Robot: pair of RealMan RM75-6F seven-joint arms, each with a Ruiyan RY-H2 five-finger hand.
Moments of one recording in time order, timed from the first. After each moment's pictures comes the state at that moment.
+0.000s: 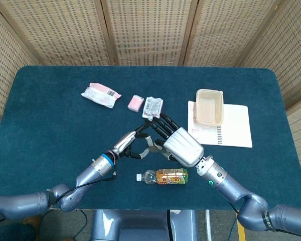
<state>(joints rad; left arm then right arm) -0.85 -1.62 -0.28 -1.52 1.25 0.79 -0.56 0.76 -1.27 0.19 -1.76 -1.61 1.12 -0.24</state>
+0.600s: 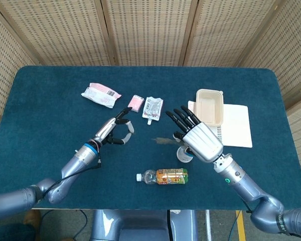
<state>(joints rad) -0.80 -1.51 -0.30 -1.48 1.21 0.80 -0.58 0.68 -1.18 0.17 -1.73 -1.64 1.22 -0.22</state>
